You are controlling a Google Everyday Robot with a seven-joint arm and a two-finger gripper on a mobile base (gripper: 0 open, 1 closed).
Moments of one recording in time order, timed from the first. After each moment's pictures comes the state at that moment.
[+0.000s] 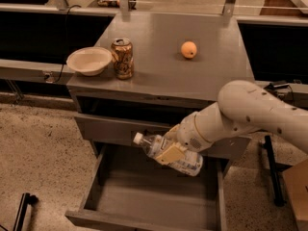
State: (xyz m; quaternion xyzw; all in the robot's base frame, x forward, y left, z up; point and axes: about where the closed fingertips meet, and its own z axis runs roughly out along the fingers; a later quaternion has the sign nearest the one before) arm 0.472 -0.037 0.725 -0.54 0.76 0.24 0.26
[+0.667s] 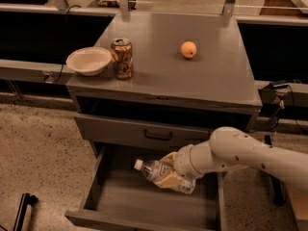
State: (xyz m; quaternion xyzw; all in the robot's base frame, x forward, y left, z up) arm 0.462 -0.032 0.606 -0.57 0.73 0.24 0.29
